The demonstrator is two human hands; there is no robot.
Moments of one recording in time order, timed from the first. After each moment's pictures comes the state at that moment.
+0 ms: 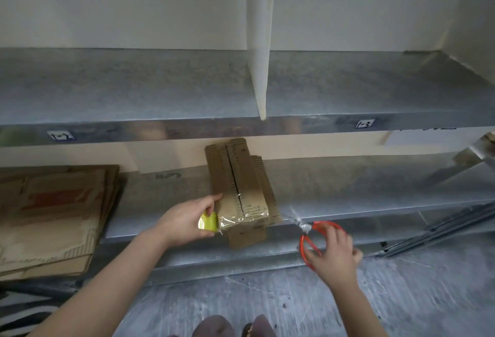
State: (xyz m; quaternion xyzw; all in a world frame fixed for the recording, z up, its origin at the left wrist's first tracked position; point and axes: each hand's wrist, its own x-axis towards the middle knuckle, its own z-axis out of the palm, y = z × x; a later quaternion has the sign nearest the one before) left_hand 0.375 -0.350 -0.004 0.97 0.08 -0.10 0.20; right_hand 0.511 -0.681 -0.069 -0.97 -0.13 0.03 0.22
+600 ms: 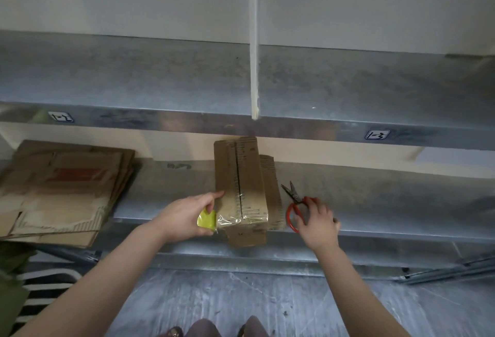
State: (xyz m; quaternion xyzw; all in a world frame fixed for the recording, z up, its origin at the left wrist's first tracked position) left_hand 0.372 -0.368 -0.005 0.97 0.14 -0.09 0.20; right_hand 0.601 -0.617 -0.089 -0.95 -0.25 0.12 0.14
